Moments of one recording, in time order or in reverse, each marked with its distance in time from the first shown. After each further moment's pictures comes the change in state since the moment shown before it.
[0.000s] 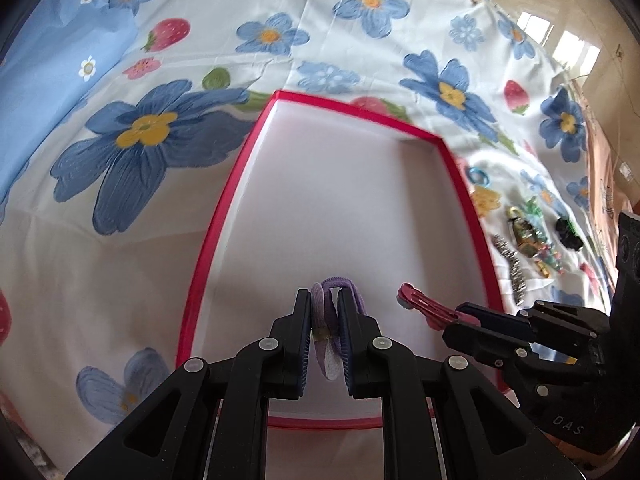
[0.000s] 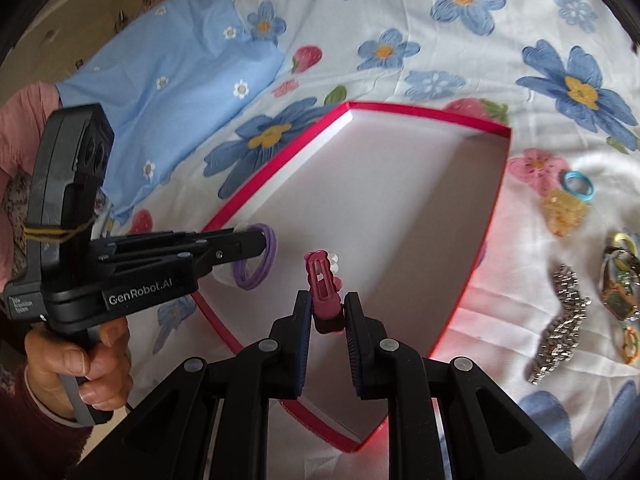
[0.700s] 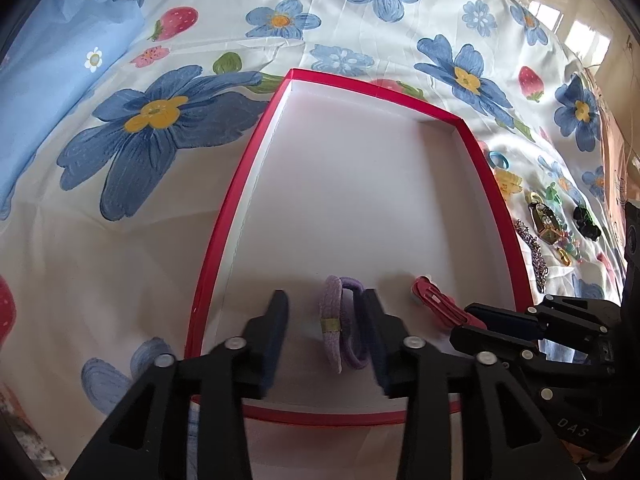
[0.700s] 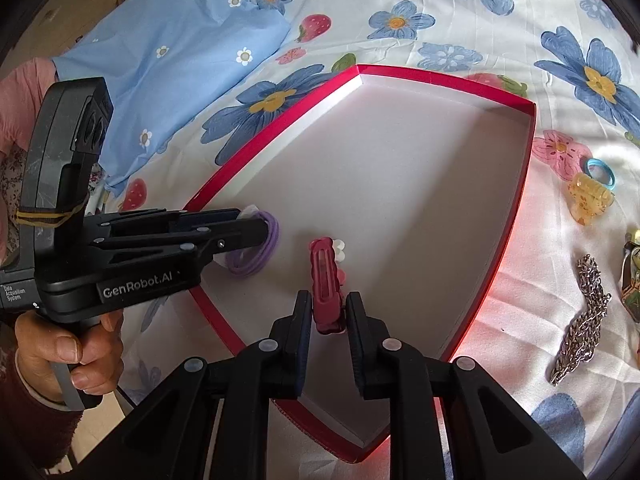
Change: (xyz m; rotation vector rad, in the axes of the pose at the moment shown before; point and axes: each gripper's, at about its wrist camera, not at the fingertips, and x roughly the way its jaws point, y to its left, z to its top) left arm 0.014 0.003 -0.004 0.010 0.026 0.056; right arm 0.021 0.003 -0.001 -0.028 0.087 0.003
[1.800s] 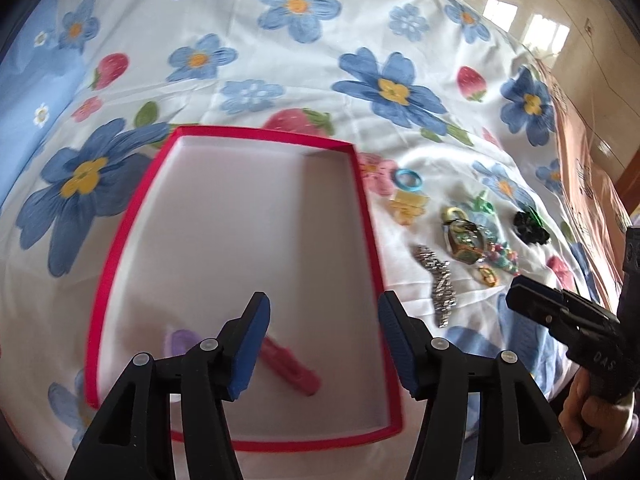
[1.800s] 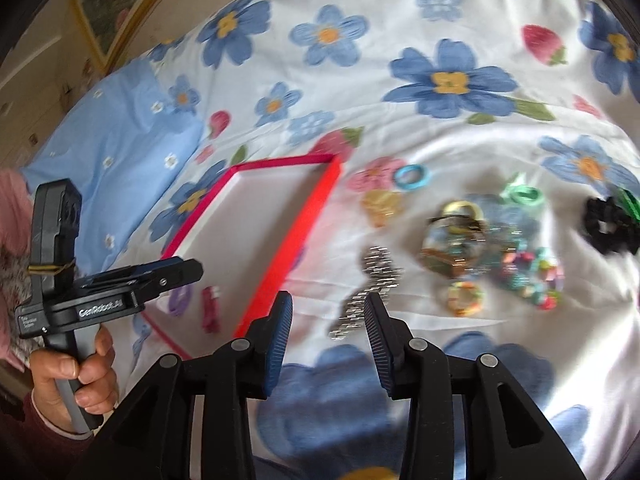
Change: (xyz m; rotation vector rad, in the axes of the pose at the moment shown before) left arm -0.026 -0.085 0.021 0.100 -0.045 -0.121; right arm -0.129 -0.103 -0.043 0.272 -0.246 -0.142
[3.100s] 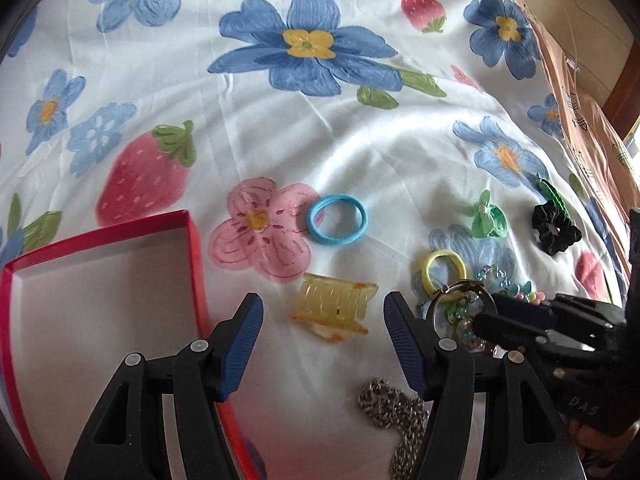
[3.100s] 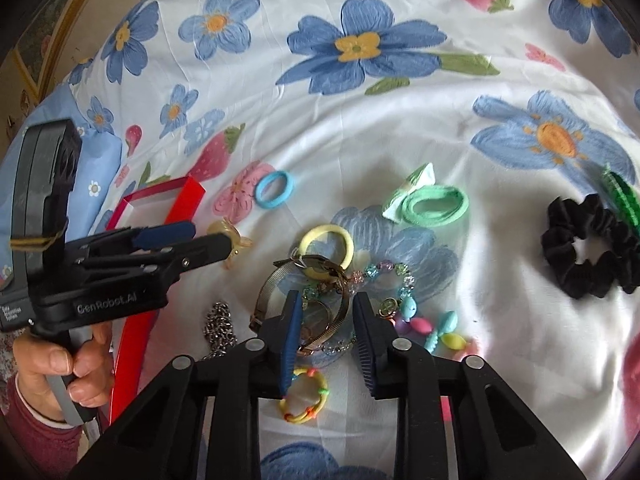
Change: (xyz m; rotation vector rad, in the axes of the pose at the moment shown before) left arm 0.199 -0.094 0.109 0.231 0.167 -0.046; right arm 0.062 -0.110 0.041 0.132 0.104 -0.120
